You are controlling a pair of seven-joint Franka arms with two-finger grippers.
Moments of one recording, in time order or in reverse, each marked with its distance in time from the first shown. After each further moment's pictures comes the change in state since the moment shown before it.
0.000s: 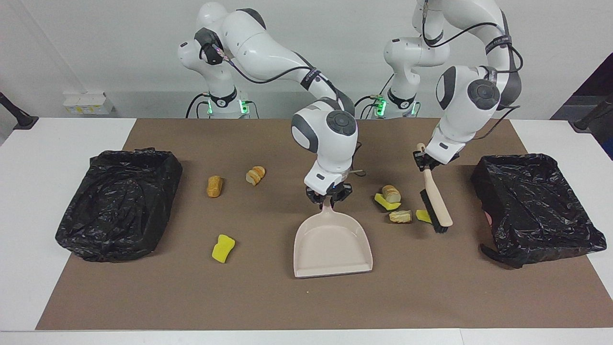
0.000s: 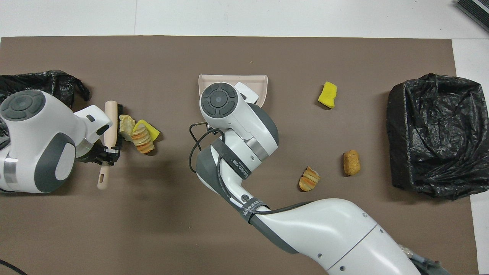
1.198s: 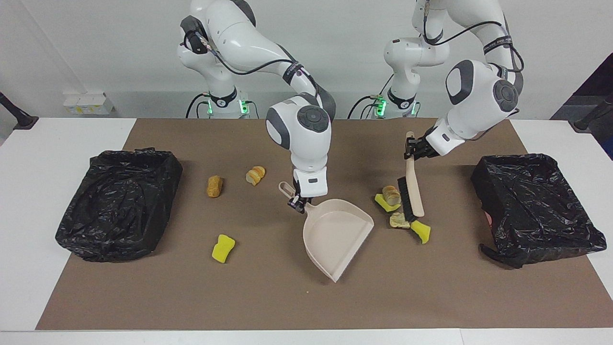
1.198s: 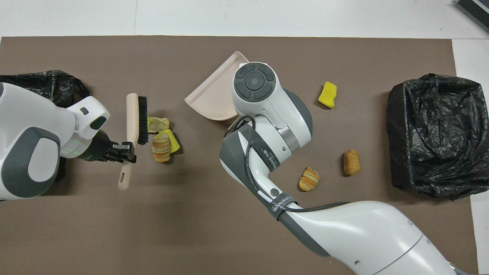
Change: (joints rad) left arm 0.037 -0.004 -0.014 -0.018 -0.294 -0.172 0.301; right arm -0.095 -0.095 -0.001 -0.112 -0.006 0.000 -1.012
